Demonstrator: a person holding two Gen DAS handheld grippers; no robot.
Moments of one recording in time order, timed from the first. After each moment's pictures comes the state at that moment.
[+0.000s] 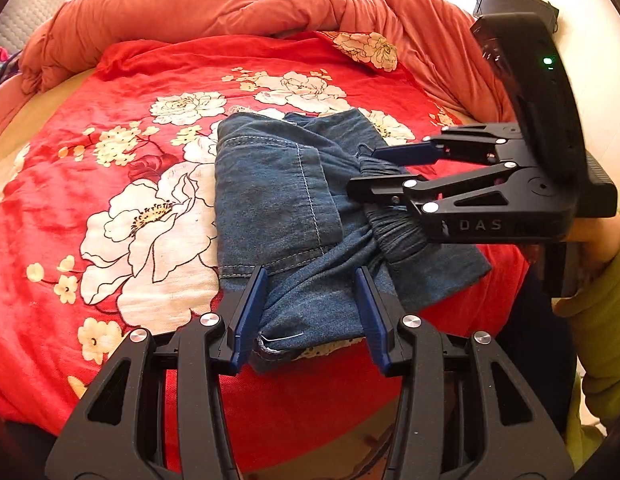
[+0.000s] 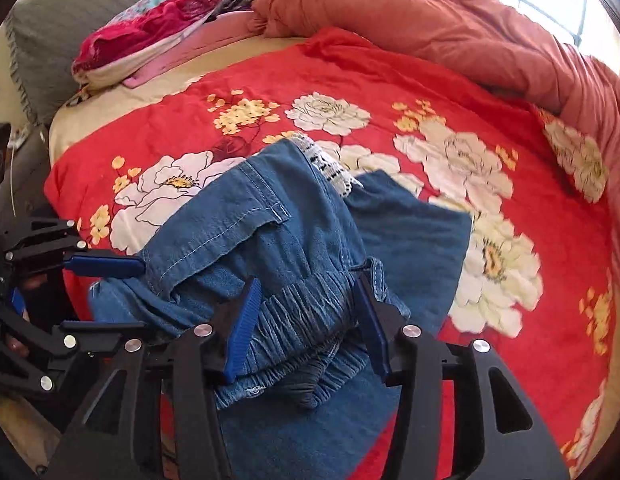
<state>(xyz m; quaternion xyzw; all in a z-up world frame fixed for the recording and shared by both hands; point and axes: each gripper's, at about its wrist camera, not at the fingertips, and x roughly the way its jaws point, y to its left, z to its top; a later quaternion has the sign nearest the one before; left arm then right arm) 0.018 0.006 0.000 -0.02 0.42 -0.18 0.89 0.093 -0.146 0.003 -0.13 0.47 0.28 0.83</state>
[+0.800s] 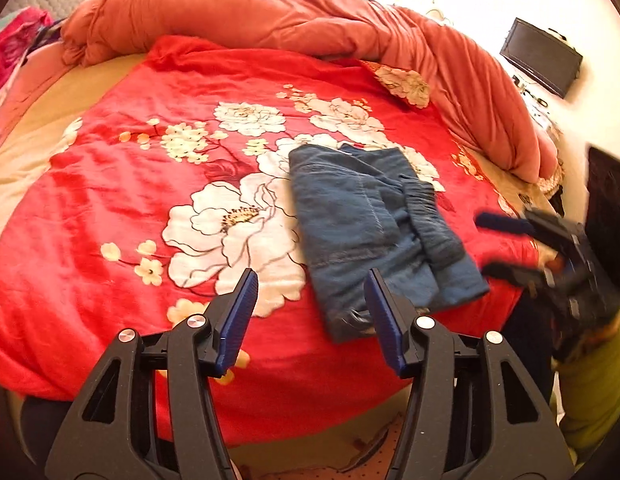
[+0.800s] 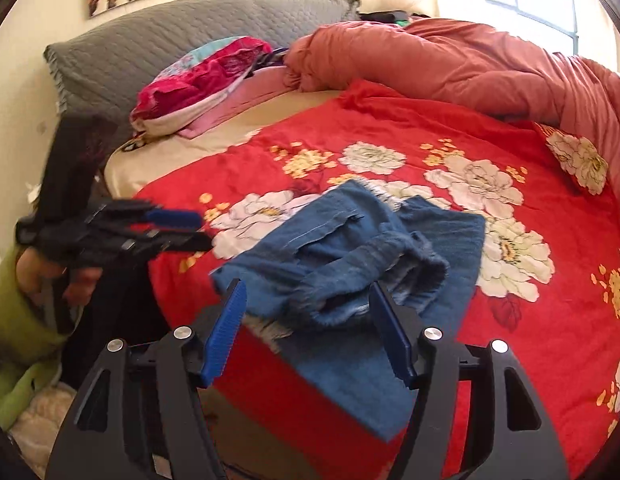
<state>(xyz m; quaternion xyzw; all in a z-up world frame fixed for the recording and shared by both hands) 0.010 0.075 0.029 -0.09 0.42 -0.15 0.89 0.008 -0.157 0.053 -0.07 0.39 0.35 0.85</state>
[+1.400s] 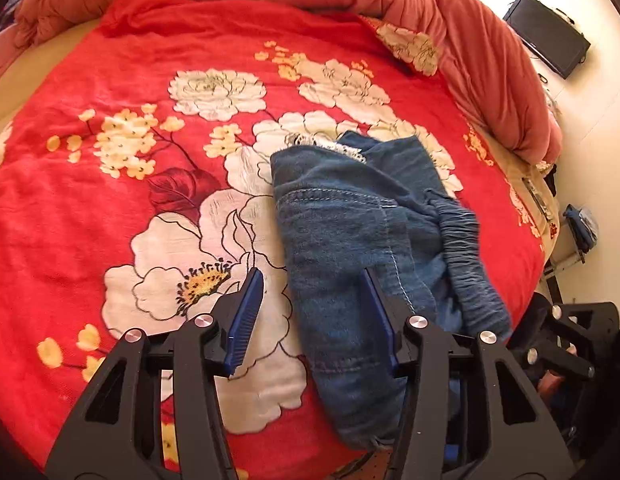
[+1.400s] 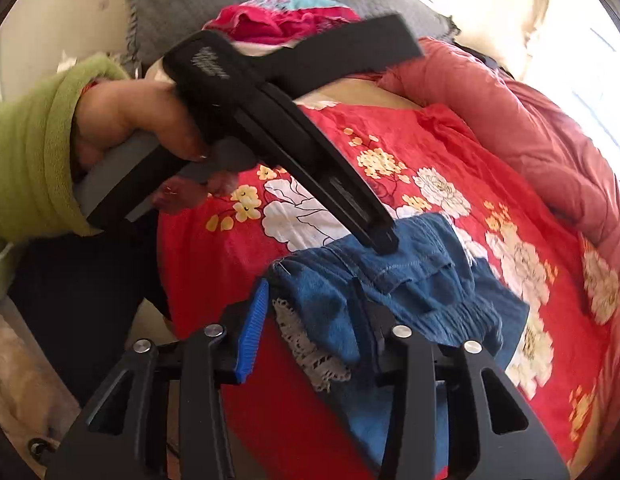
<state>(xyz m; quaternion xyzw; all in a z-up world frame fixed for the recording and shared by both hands) 0.107 0.059 0.000 -0.09 0.50 -0.19 0.84 -0.015 -0.065 0.025 -0.28 0.34 0.40 0.80</state>
